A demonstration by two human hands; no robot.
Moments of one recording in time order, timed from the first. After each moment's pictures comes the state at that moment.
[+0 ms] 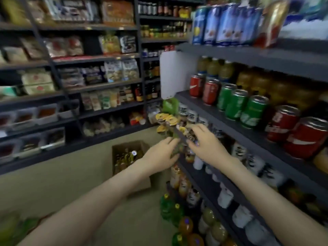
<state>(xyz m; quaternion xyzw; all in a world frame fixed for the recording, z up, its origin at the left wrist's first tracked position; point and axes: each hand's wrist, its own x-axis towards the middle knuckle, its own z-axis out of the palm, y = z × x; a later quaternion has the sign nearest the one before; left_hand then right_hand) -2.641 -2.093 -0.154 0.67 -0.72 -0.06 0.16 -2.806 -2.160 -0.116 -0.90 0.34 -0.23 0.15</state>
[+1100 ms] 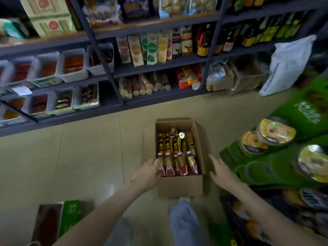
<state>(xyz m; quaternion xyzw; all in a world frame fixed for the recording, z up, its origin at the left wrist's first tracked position) -2.103 -2.261 -0.406 0.84 -0.45 -0.32 0.03 -2.307 -2.449 -0.431 -0.83 0.42 0.14 0.33</state>
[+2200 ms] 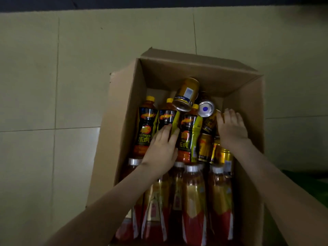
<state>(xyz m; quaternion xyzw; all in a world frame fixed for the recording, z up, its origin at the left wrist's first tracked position) -1.948 -2.512 -1.026 0.84 -0.44 -0.30 0.11 -2.034 -2.724 -1.030 -0.88 0.26 0.39 -0.06</state>
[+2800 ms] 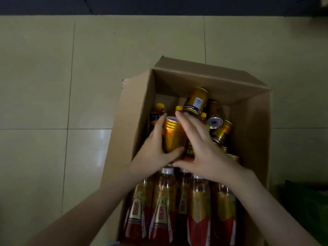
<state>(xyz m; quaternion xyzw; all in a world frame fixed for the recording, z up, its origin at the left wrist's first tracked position) -1.903 -2.497 -0.957 0.77 -0.23 -0.42 0.41 -1.995 -2.640 -0.923 -0.87 0.09 0.14 0.46</state>
